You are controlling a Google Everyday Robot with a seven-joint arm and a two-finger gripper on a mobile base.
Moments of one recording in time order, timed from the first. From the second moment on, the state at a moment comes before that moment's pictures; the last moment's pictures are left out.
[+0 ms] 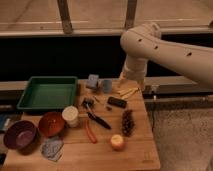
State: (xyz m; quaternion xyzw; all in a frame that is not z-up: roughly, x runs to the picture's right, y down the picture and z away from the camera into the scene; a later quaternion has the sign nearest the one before) arm 0.121 -0.010 0.661 -0.18 0.23 0.73 0.62
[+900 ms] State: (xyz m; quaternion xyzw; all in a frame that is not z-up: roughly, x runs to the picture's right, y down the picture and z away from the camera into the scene) arm 0.123 -0.013 0.662 -0.17 0.22 0.74 0.61
